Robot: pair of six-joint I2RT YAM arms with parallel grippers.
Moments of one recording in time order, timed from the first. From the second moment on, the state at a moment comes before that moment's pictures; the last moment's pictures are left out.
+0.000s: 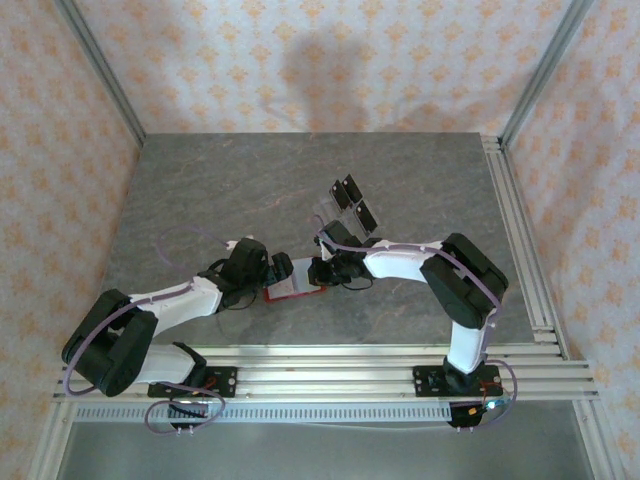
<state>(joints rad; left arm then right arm) -0.49 1.33 0.48 -0.03 -0.04 -0.89 0.79 1.83 1.01 -0.20 -0.30 0.65</state>
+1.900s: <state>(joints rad) -0.55 1.24 0.52 0.07 -0.02 -0.91 0.82 1.78 1.11 -0.46 -0.06 0.55</state>
